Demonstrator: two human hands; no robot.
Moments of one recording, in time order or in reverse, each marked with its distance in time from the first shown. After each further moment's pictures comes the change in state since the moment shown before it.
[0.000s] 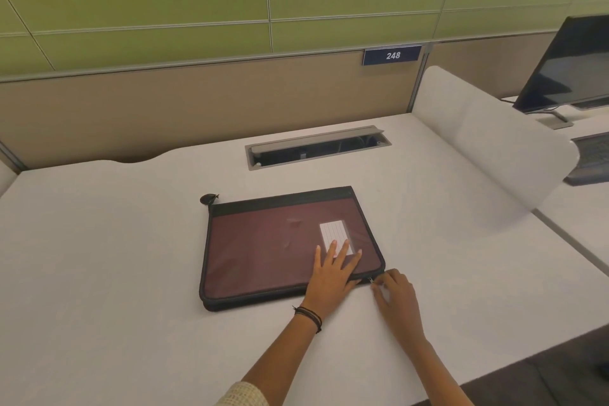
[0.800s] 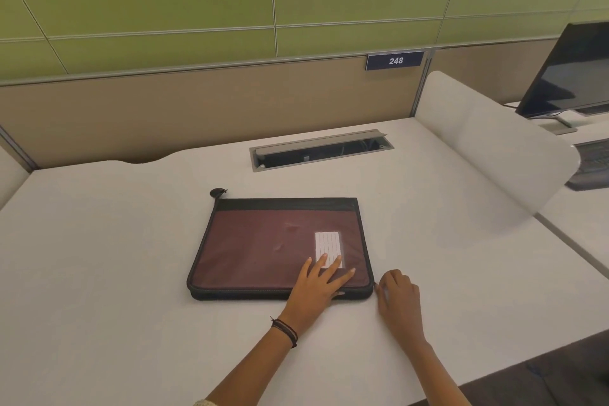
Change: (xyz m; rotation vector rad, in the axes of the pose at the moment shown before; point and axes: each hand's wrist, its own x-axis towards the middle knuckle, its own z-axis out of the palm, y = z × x) left_hand -0.038 -0.029 0.002 0.312 -0.002 0.165; right_hand -0.003 -0.002 -0.002 -0.195 0.048 -0.046
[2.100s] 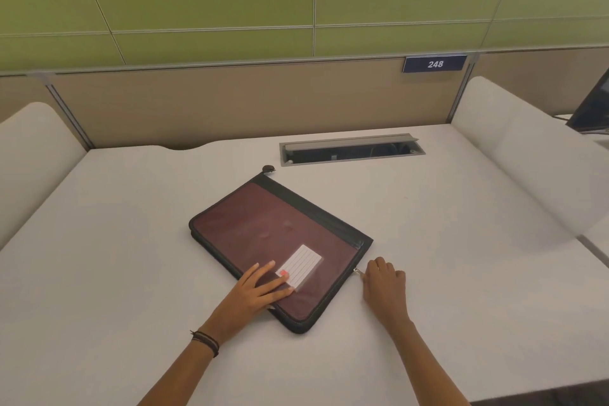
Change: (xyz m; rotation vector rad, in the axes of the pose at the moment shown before) left_hand -0.132 -0.097 0.008 0.104 0.234 0.115; right_hand 0.033 -0.052 0.016 -0.184 -0.142 -0.156
